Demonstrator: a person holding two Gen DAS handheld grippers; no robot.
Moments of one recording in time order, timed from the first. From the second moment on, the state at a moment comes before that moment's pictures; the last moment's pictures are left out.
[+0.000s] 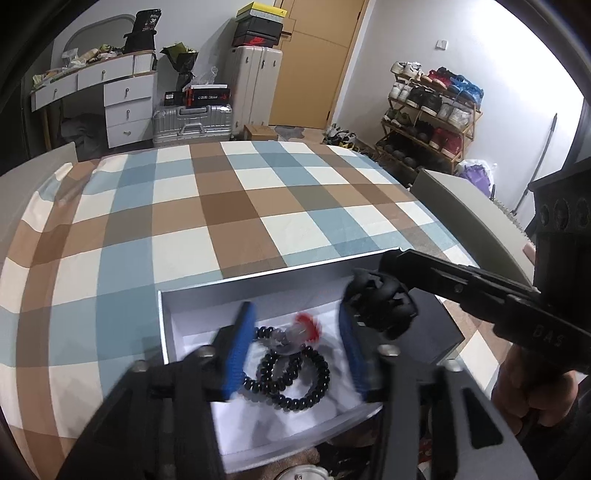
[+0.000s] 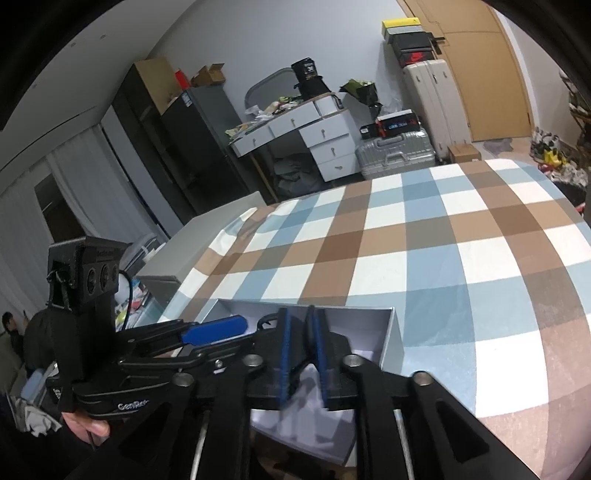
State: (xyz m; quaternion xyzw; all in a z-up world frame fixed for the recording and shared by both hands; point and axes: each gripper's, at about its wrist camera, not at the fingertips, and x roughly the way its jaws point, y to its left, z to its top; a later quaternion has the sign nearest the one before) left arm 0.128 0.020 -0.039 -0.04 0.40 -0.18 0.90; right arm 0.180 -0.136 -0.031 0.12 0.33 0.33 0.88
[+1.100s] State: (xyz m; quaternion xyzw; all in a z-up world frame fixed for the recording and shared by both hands) left arm 0.065 0.039 -0.010 -0.05 0.32 -0.08 0.94; right arm 0.077 -0.174 0.012 0.12 0.24 0.31 0.91
